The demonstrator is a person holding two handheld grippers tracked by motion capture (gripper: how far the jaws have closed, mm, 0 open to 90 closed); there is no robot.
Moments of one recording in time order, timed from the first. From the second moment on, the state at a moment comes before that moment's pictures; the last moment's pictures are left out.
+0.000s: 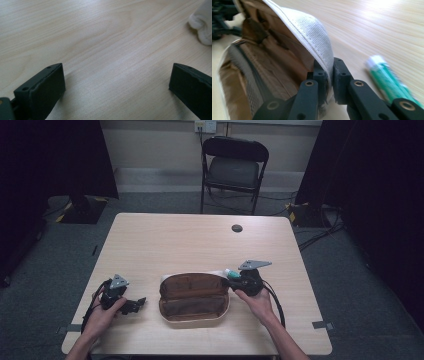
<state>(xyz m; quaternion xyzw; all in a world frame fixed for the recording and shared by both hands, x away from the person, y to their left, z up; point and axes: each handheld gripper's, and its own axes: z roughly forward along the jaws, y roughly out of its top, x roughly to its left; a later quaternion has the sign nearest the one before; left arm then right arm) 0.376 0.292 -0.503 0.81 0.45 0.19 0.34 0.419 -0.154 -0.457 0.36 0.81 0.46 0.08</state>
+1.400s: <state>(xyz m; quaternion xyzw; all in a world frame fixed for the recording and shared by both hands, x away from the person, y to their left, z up) 0.377 0.293 -0.503 0.81 0.45 0.19 0.34 0.402 -0.209 -0.441 0.40 0.78 0.45 0.16</state>
